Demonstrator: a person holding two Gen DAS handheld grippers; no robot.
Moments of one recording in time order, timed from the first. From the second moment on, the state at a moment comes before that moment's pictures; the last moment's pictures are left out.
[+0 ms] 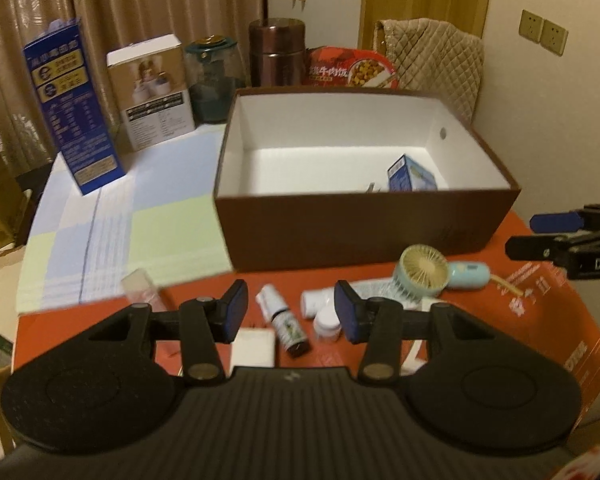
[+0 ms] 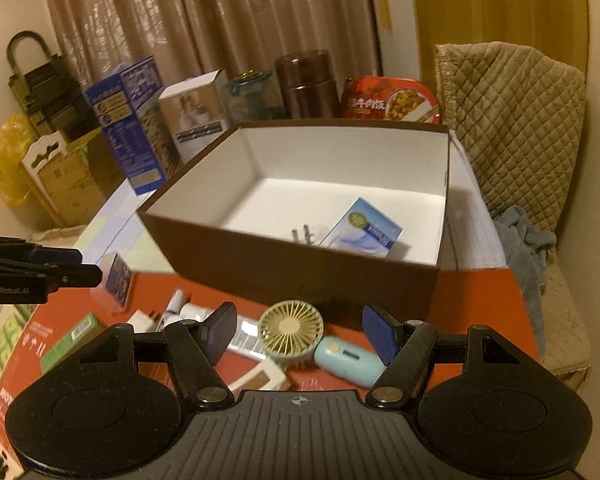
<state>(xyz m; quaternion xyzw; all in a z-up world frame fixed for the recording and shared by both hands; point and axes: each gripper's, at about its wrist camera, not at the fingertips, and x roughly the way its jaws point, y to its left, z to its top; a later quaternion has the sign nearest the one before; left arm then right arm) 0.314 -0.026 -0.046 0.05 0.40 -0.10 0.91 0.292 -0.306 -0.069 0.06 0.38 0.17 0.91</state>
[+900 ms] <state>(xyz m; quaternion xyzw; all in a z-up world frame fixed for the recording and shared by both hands) 0.294 -0.018 -0.107 0.05 0.45 -0.06 0.89 0.303 -0.311 -0.125 -0.01 0.41 0.20 0.89</state>
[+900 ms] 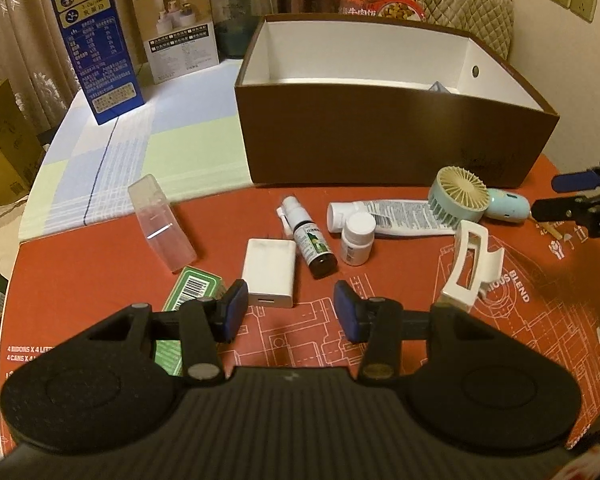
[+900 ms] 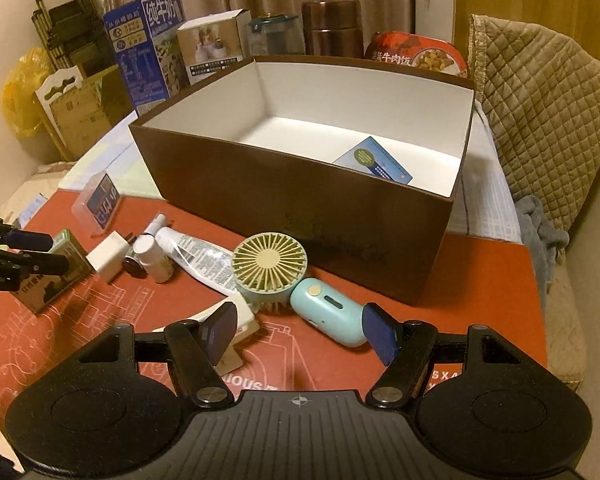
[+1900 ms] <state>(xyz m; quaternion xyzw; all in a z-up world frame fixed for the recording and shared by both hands) 0.301 -0.026 -0.132 0.08 0.46 -0.08 0.88 0.323 -0.290 -0.173 -0.15 0.43 0.26 0.85</state>
